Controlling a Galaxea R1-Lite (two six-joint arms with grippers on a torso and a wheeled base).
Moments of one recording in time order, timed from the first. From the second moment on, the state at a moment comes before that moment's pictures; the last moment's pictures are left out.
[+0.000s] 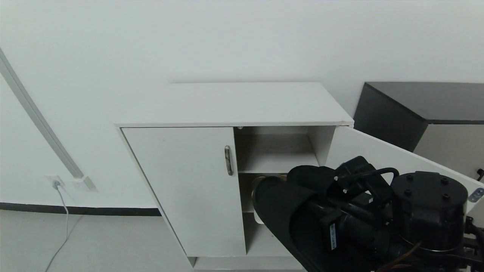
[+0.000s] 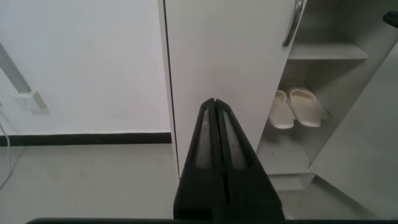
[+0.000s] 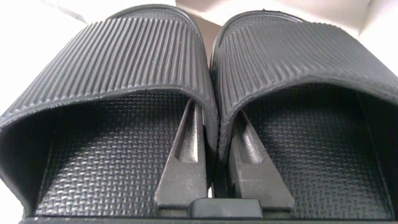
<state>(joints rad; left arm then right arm) -0.01 0.00 0.00 0.00 0.00 -0.01 0.91 1.58 -0.56 -0.73 -0.35 0.12</state>
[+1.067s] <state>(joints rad) -0.01 0.00 0.00 0.00 0.00 -0.01 0.92 1.58 -0.55 -0.73 -0.35 0.12</state>
